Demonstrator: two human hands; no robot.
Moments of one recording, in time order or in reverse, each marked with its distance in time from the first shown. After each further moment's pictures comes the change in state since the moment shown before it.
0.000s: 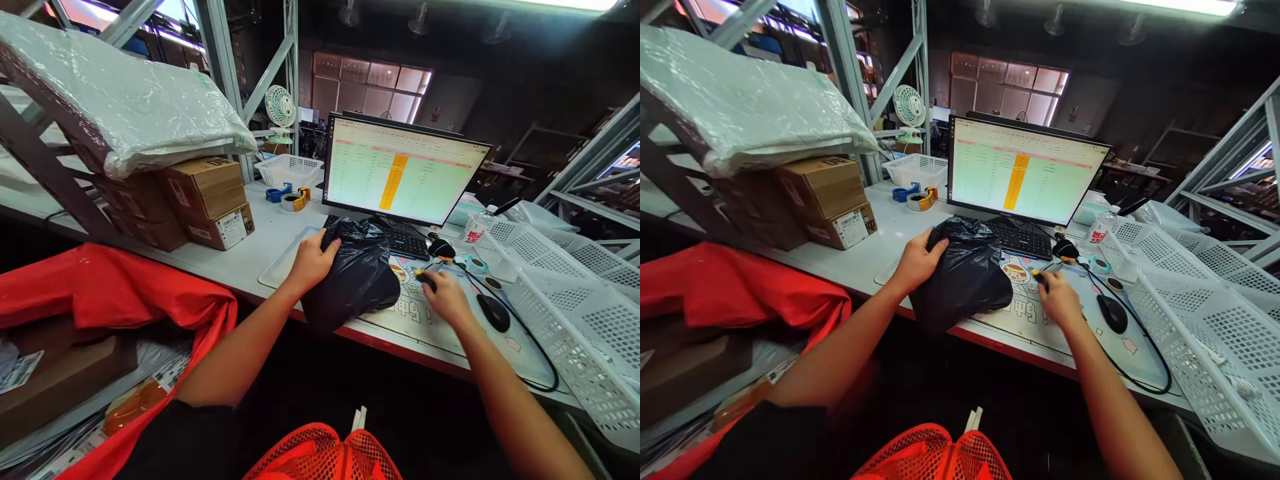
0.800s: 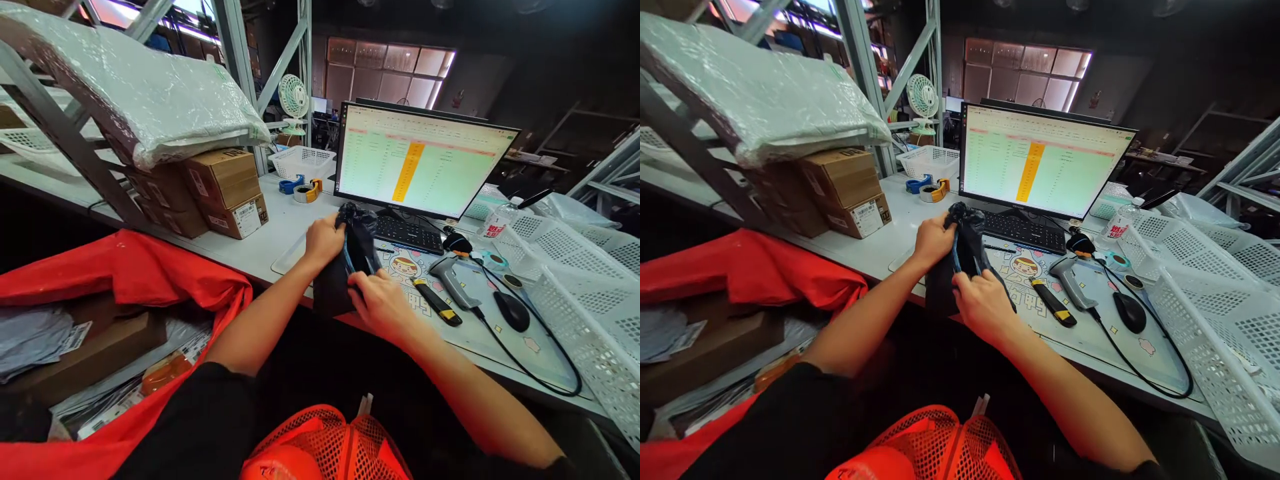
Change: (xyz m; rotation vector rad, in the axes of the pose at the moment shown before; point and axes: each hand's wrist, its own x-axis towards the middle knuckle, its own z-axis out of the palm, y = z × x) left_hand 0.030 -0.008 0.016 0.465 -0.001 -0.148; right_hand -0.056 -0.188 -0.032 0.232 0.146 -0.818
